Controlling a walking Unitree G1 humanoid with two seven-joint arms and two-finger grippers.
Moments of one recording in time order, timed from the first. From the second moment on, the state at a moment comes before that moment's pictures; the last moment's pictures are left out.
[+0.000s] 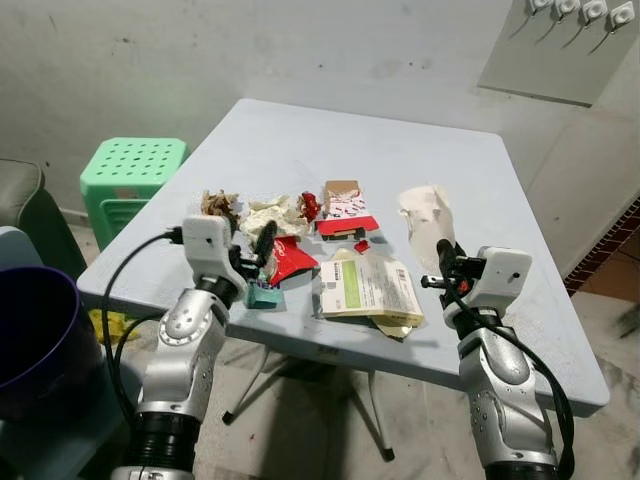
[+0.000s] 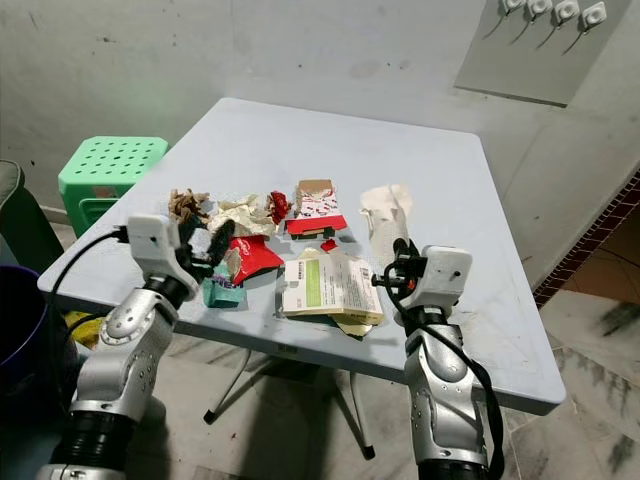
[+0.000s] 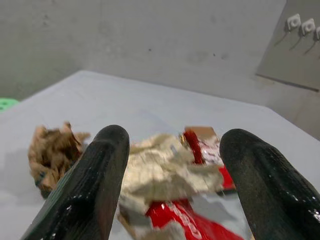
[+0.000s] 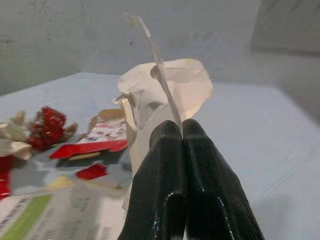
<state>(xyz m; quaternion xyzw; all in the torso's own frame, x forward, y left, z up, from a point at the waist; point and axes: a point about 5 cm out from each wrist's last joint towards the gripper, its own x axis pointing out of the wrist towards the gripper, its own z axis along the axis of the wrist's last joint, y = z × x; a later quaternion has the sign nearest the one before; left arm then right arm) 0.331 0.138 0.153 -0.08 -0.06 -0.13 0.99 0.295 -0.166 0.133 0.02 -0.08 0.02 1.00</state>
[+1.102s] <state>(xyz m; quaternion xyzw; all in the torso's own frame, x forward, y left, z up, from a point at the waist) 0.347 0.147 0.155 -0.04 -0.08 -0.12 0.99 0.293 -0.168 0.138 -0.04 -0.09 0.01 1.00</state>
